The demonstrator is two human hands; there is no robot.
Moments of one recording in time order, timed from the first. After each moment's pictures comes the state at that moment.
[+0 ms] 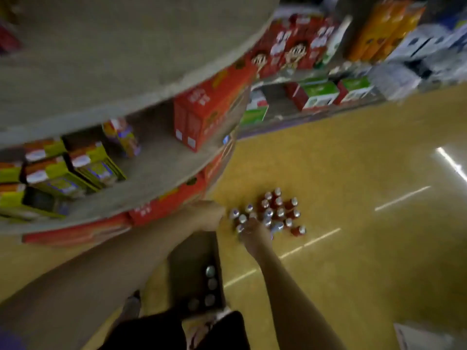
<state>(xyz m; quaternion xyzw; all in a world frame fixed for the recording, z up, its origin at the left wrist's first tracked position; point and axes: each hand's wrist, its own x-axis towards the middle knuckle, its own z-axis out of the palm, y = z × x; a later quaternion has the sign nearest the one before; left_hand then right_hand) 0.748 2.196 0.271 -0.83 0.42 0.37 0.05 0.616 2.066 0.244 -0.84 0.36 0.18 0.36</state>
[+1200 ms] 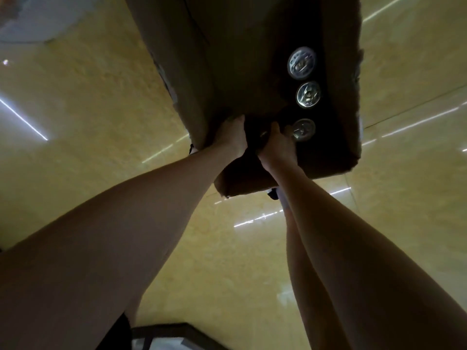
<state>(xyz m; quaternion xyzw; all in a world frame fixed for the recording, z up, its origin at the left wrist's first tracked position) 0.544 2.358 -0.392 -0.82 0.11 0.57 0.00 0.455 2.273 -0.399 -0.72 0.39 0.45 0.35</state>
